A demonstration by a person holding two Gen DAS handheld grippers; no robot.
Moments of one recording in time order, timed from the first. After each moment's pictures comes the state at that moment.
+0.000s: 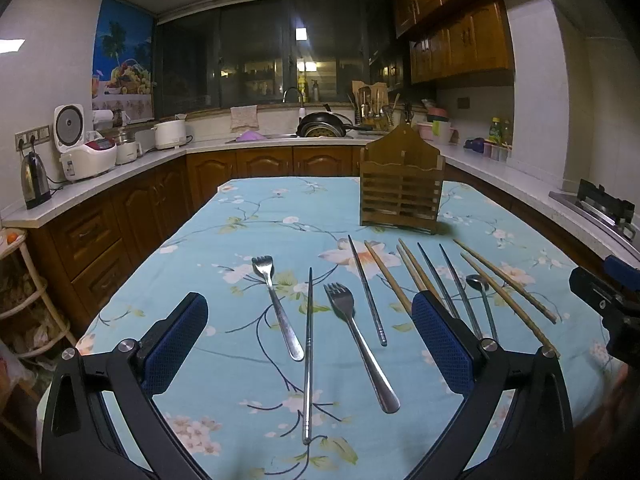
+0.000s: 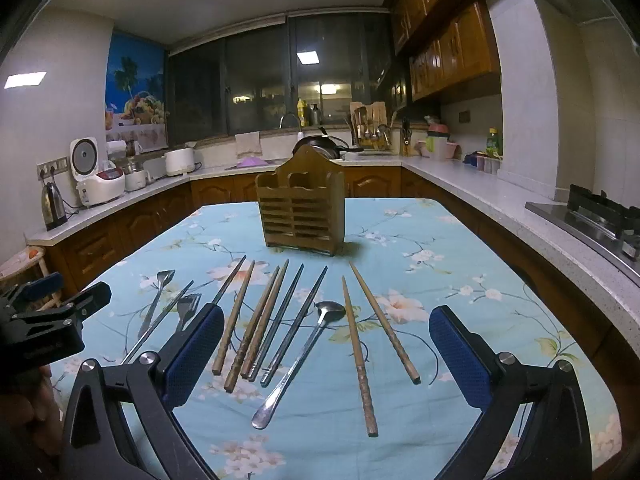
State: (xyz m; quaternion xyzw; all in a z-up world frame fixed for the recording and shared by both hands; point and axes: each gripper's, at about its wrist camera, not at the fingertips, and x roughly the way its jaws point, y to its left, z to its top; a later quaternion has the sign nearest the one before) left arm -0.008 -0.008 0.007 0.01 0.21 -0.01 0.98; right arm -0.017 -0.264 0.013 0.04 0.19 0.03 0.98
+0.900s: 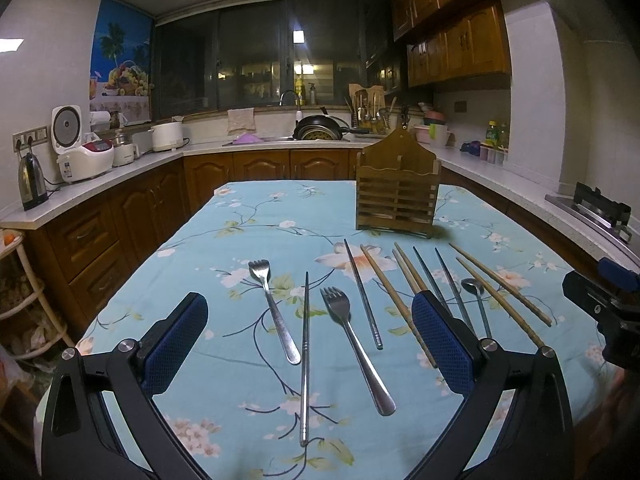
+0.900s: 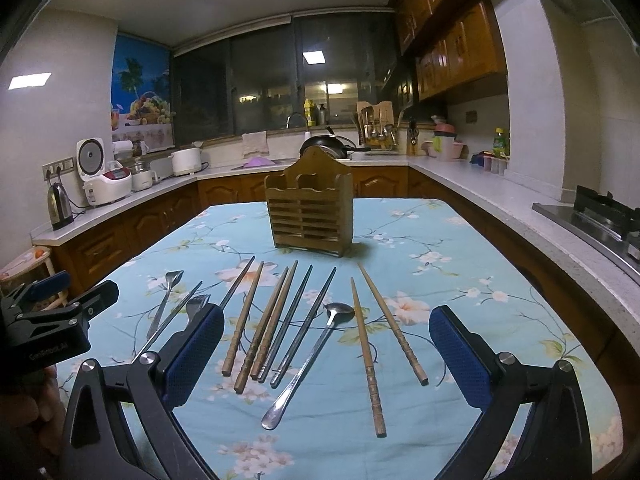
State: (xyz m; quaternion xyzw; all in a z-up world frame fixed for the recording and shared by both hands) left arm -0.010 -0.010 0.012 0.01 0.20 -0.01 0.98; right arm -0.014 -0.259 0.015 0.04 0.19 0.05 0.98
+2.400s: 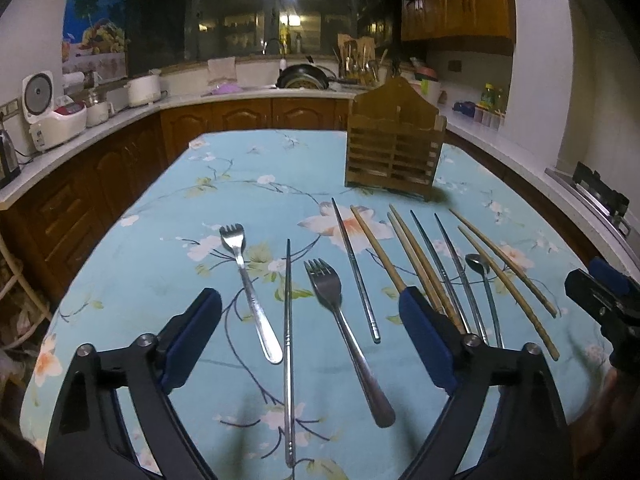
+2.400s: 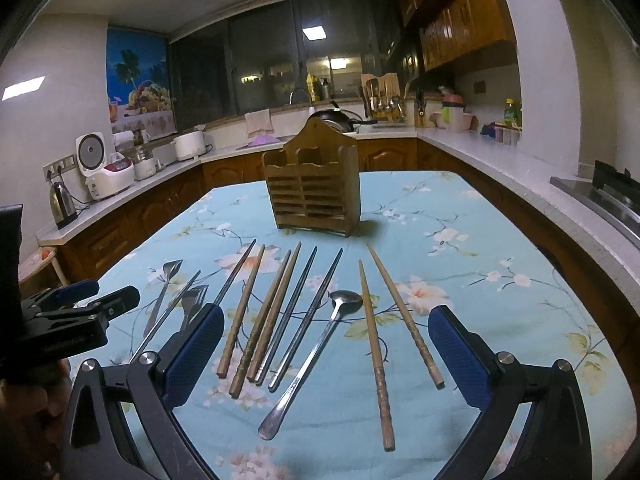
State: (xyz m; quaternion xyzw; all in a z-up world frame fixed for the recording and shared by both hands) left arm 0.050 -0.010 -0.005 -0.01 0.31 -0.05 0.95; right arm 0.018 -0.267 0.004 0.06 0.24 0.07 0.97
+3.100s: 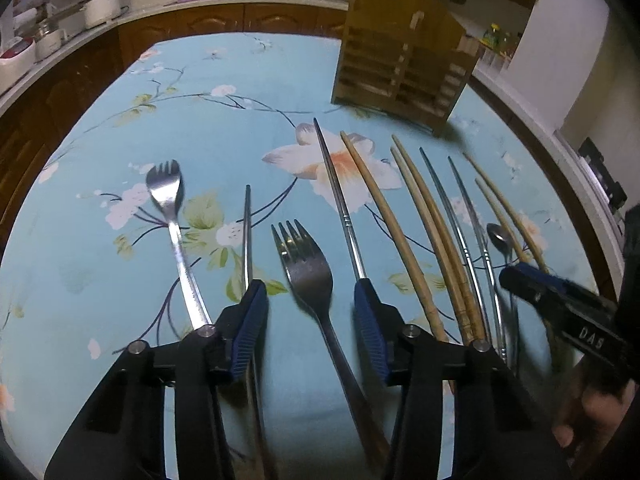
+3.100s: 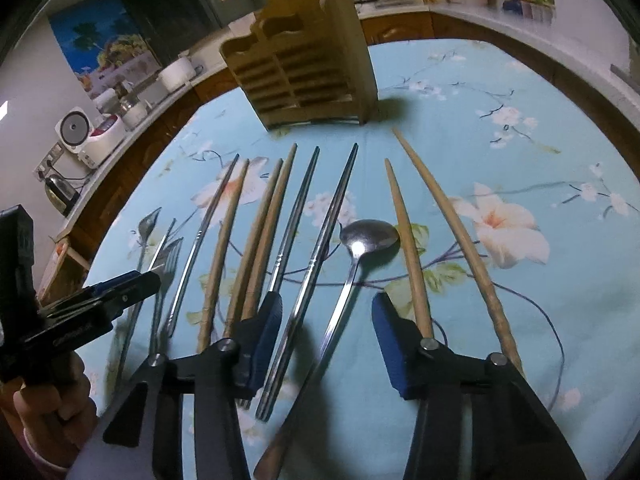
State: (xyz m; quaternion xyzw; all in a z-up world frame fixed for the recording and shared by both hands) left arm 0.140 -0.020 -0.050 -0.03 0.47 -0.10 0.88; right arm 0.122 -0.268 -0.052 0.14 0.44 0.12 0.88
